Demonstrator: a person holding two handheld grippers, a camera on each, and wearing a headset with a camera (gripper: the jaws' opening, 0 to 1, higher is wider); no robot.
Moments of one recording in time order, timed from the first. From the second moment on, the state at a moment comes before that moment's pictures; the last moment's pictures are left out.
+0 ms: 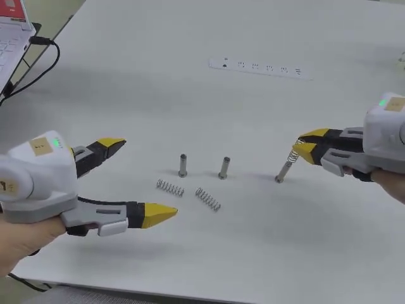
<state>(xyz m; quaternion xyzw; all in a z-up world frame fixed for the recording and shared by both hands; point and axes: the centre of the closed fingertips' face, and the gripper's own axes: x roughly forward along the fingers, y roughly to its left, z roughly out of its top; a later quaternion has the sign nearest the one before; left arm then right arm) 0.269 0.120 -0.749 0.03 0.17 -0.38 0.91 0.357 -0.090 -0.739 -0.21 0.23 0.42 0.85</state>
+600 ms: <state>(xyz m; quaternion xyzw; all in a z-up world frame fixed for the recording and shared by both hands) 0.268 0.119 -0.753 0.02 0.17 -0.39 0.91 0.357 -0.090 -0.745 -0.21 0.24 0.42 0.85</state>
